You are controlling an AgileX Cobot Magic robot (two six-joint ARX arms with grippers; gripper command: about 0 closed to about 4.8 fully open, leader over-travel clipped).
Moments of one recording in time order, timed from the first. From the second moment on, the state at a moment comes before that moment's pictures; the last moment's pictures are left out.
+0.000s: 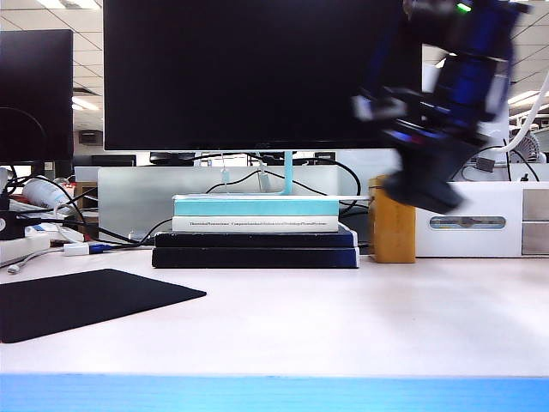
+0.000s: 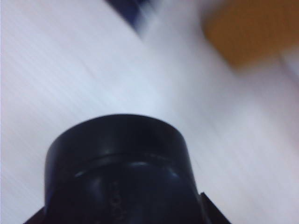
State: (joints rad) left arm -0.01 0.88 1.16 -0.38 0.47 -0.17; right arm 0.30 1.67 1.35 -0.69 -0.03 -0.43
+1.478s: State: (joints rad) left arm -0.01 0.88 1.16 -0.37 0.47 -0.20; right arm 0.75 2.13 2.08 -0.77 -0.18 -0.13
